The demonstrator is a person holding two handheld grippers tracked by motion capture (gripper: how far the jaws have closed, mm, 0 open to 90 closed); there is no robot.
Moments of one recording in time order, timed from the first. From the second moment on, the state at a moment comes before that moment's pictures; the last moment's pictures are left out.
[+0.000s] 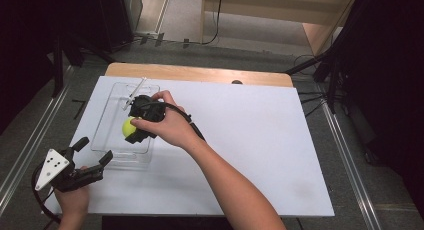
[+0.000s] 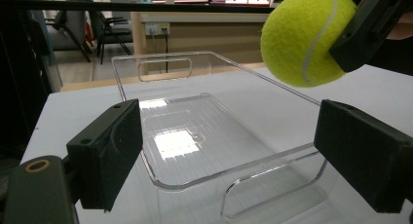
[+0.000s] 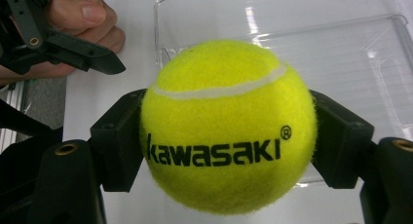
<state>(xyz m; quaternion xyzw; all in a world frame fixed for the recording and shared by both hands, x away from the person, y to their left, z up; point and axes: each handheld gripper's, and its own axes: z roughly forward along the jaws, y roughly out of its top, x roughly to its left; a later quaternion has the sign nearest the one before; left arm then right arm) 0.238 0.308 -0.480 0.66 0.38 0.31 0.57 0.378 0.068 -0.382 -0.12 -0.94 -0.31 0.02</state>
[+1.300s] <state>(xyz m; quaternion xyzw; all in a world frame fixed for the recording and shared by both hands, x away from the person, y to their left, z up) 0.238 0.308 -0.480 0.66 0.38 0.31 0.57 0.385 0.083 -0.412 -0.12 -0.95 -0.29 0.02</state>
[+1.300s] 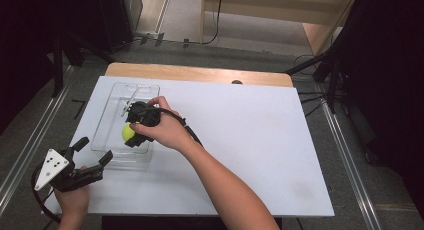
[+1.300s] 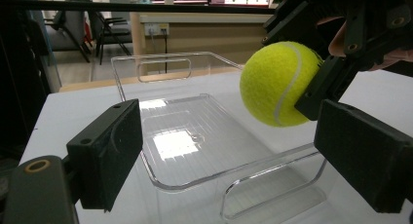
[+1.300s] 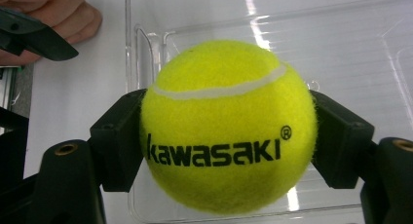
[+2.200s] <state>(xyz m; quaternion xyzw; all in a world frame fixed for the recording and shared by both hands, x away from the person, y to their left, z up) 0.238 0.308 -0.480 0.66 0.38 0.31 0.57 0.387 0.085 -0.434 -0.12 -0.96 -0.26 0.02</state>
